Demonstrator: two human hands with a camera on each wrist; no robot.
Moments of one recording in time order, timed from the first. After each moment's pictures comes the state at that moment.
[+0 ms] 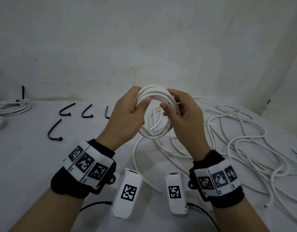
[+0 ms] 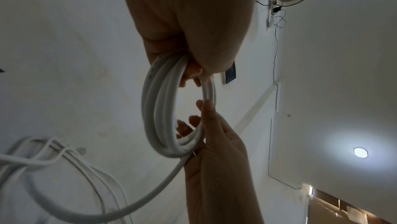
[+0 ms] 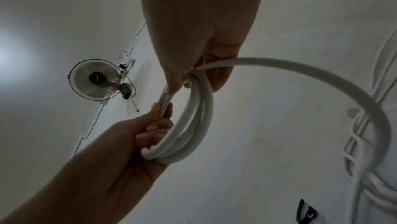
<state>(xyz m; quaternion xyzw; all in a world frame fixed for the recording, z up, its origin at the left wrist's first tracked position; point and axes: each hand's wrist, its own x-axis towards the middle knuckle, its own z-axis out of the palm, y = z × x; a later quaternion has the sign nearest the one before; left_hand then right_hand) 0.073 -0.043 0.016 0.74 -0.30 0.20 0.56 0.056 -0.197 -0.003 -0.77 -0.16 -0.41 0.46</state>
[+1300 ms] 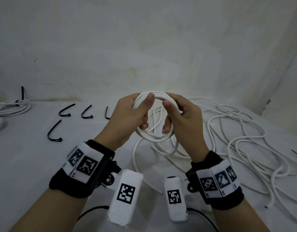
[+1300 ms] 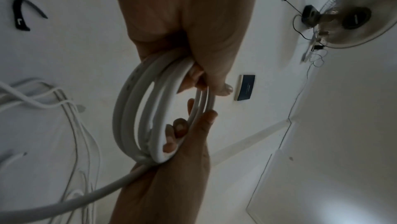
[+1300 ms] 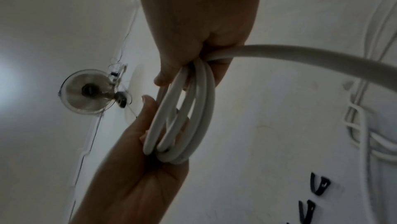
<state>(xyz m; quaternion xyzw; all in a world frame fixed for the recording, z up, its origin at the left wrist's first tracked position) 0.068 -0.047 0.020 0.64 -0.26 0.03 0.72 0.047 -0.187 0.003 -0.71 -0.18 -0.33 0.60</state>
